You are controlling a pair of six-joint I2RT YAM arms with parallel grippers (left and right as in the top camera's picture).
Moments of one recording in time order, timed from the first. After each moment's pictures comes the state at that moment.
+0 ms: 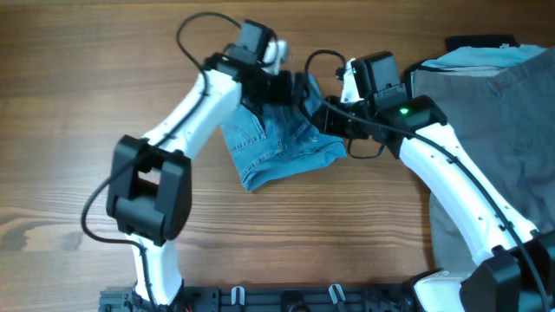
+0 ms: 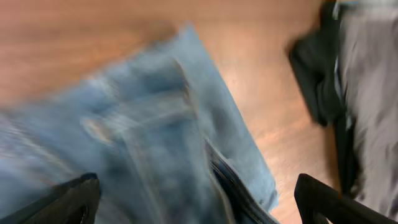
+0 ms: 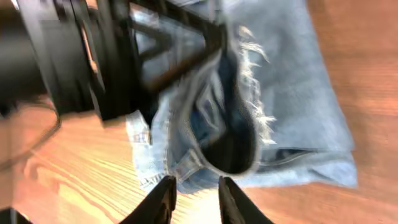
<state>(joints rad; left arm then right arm) -0.40 2.05 1.64 -0.66 0.40 -0.35 0.37 1.55 1.24 -0.68 -0.34 0.49</state>
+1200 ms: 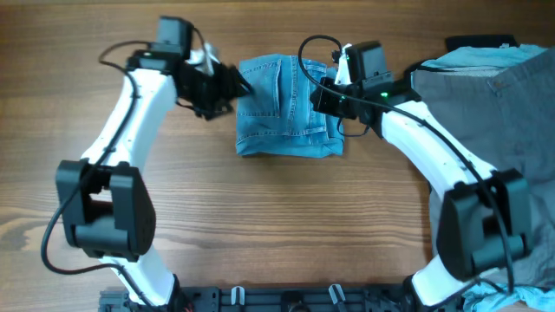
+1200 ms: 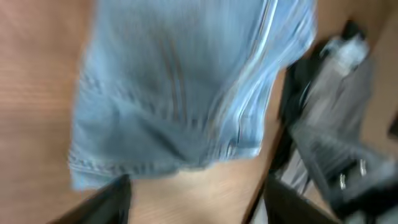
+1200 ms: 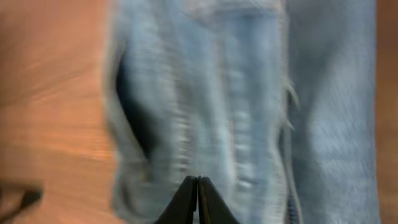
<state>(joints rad) -0.17 1.90 1.52 -0.90 0.61 -0.54 0.31 1.82 1.24 -0.39 -0.32 0.58</state>
